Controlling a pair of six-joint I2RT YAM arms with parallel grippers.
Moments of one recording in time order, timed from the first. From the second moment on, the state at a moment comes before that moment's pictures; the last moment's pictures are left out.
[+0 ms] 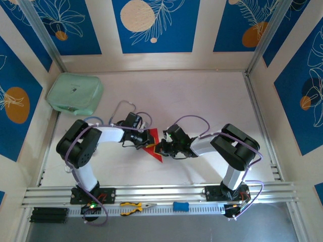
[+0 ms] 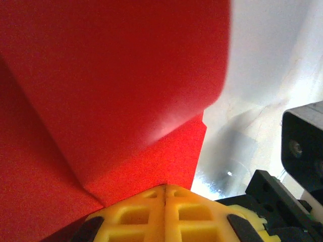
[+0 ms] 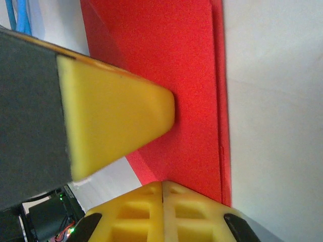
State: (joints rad) left arm -0.54 1.78 0.80 -0.06 0.63 -0.86; right arm 0.81 1.74 0.61 0.33 -0.46 1.08
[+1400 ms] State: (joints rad) left arm -0.31 1.85 1.00 -0.14 0.52 -0.74; right arm 0.76 1.74 0.59 0.30 -0.57 1.00
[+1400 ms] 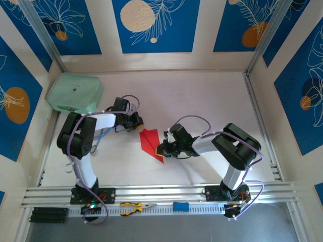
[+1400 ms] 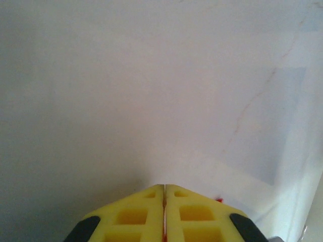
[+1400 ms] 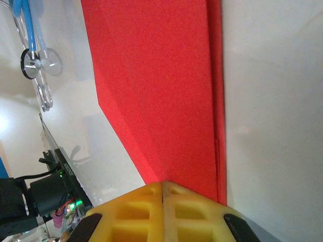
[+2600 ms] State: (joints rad) left arm -0.47 1.81 0.79 0.03 0.67 -0.73; right arm 0.73 1.65 0.62 0.08 -0.58 0.94
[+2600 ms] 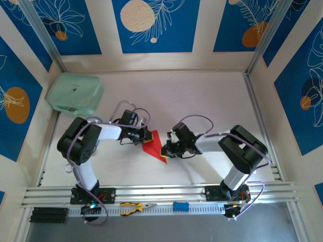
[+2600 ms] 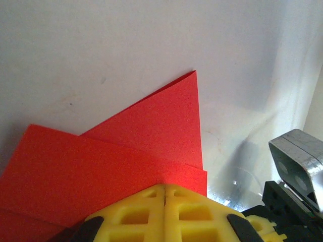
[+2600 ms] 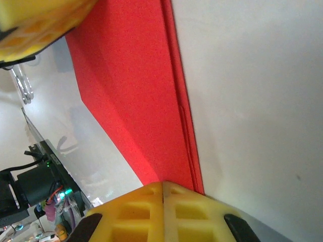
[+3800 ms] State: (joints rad) left arm -0.46 1.82 0.79 0.03 0.69 -0.73; right arm 0.77 1.69 0.66 0.09 -0.55 0.95
